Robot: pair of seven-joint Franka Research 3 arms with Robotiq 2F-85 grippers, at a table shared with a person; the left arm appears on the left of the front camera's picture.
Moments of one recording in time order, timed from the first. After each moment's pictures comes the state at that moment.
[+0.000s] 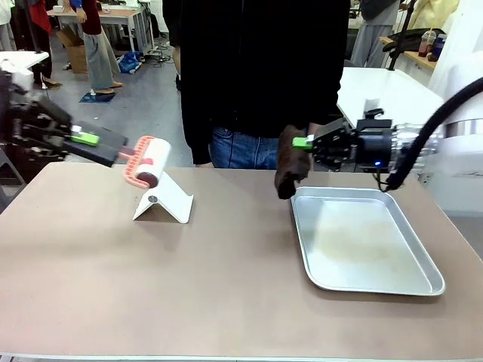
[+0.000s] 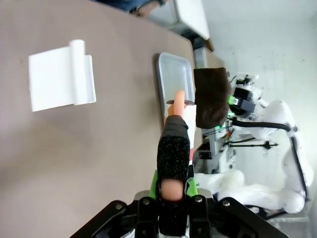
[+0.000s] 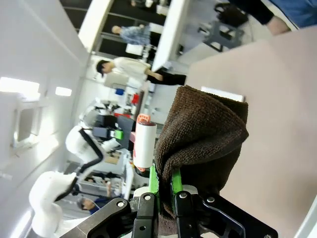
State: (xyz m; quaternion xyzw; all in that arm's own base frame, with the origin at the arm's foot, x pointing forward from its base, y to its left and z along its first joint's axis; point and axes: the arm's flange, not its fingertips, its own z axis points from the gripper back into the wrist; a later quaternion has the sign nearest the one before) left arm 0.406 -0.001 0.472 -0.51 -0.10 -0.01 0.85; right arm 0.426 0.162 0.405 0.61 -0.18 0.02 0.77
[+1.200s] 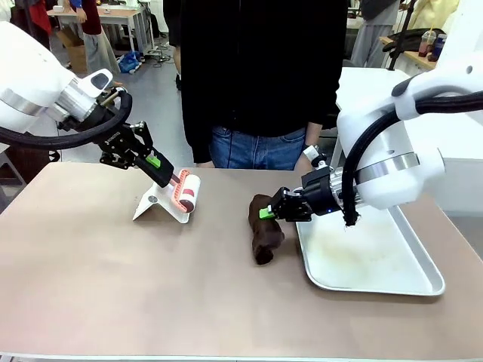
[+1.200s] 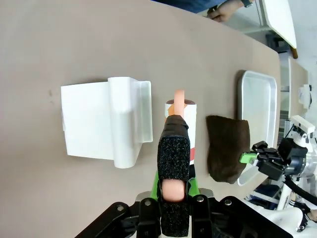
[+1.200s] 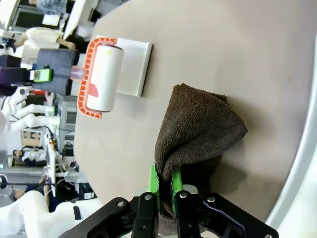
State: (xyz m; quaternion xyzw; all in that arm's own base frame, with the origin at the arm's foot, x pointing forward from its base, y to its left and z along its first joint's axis) left arm 0.492 -0.099 0.438 -0.32 -0.09 0.03 0.94; right arm 0.414 0.223 0.315 0.43 -0.14 0.06 0.89
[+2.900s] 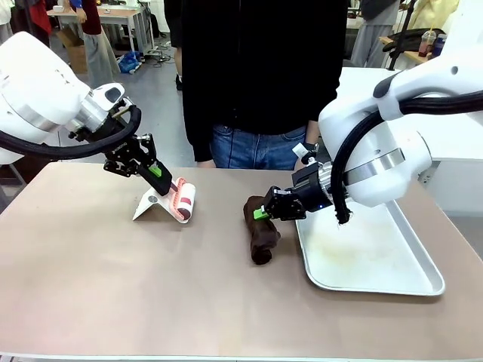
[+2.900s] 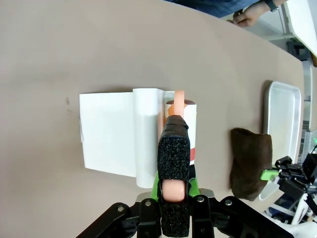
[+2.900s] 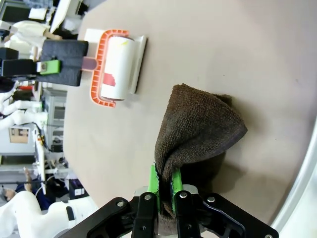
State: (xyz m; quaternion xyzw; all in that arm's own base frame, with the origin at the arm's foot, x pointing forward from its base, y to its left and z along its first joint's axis) left arm 0.501 -0.109 0.412 -0.27 -0.10 0.04 0.96; right arm 0.419 0.241 0.322 0.40 -0.13 0.06 0.91
